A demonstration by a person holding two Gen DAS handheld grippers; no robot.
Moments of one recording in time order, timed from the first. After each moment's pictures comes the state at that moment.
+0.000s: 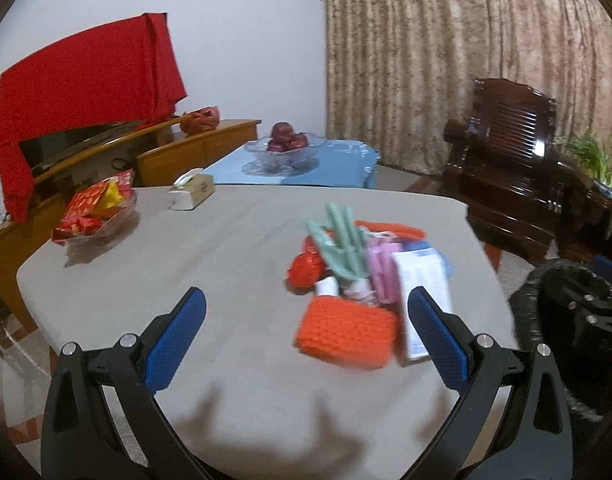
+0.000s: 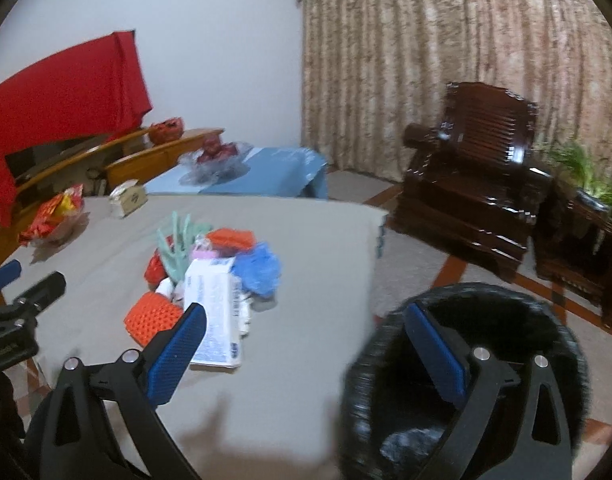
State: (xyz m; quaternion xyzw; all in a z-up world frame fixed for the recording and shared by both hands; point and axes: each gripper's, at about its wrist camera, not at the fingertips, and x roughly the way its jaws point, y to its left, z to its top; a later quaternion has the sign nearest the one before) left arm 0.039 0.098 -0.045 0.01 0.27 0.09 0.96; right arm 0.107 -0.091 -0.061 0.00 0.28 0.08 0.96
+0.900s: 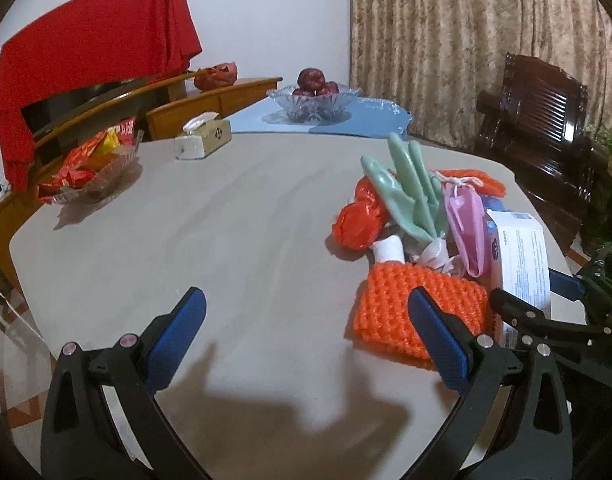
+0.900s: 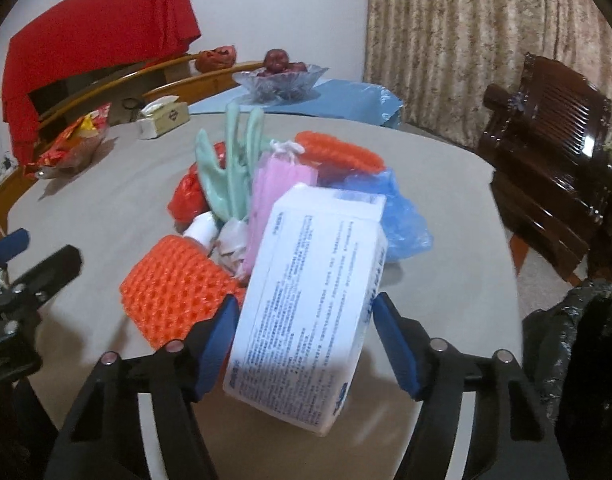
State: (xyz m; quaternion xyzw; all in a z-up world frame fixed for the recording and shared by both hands) left arm 0.099 0.159 -0.120 -0.02 0.33 0.11 0.94; right arm 0.181 0.004 -0.145 -0.05 0.36 0.16 0.92
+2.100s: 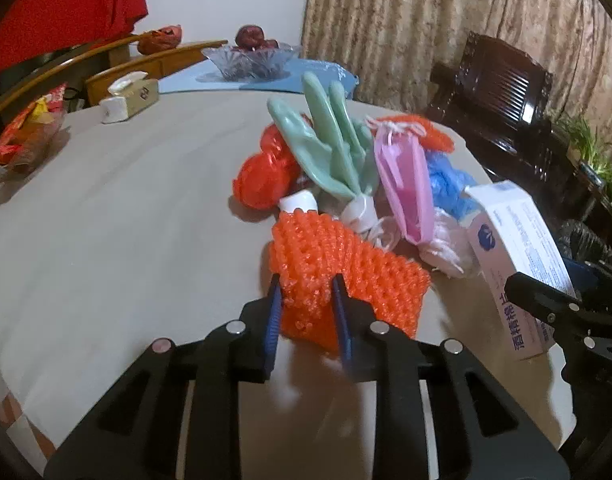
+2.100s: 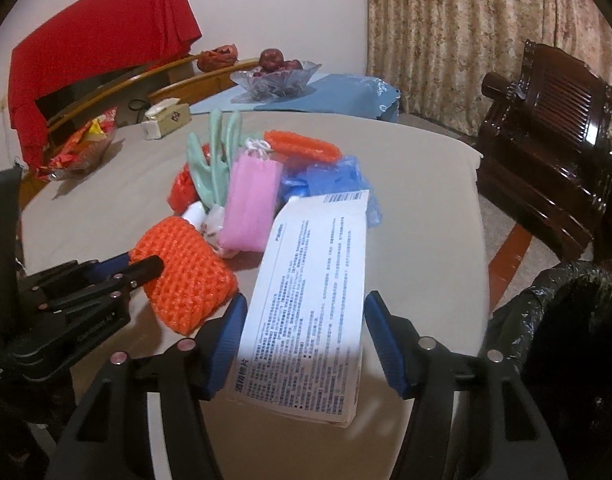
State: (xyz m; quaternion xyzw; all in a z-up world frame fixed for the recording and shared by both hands) left arm 0.133 0.121 -0.151 -0.05 0.38 0.01 0.92; right arm 0.167 -0.043 -0.128 -0.02 0.38 0.18 0.91
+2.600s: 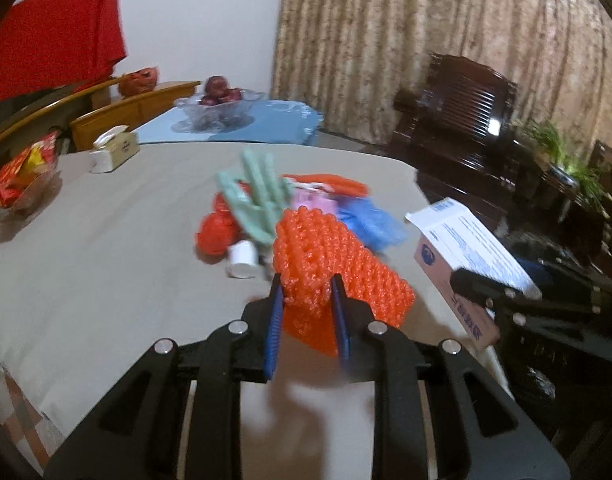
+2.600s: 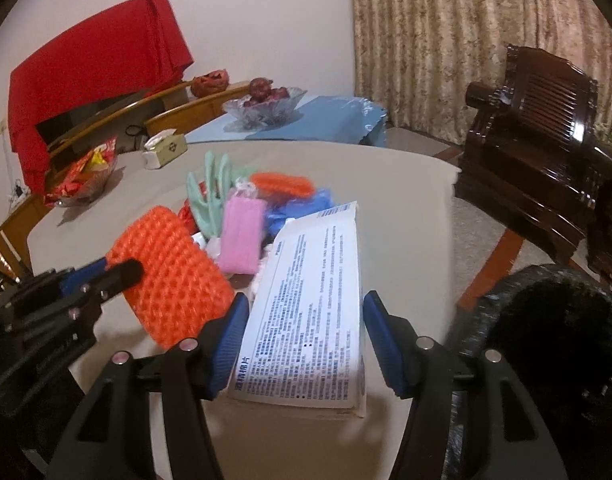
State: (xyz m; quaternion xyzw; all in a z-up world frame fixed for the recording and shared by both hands) left arm 0.092 0.066 -0.097 -0.03 0.32 -0.04 0.94; right arm 0.144 -0.086 -0.096 0.00 0.35 0.16 0.92
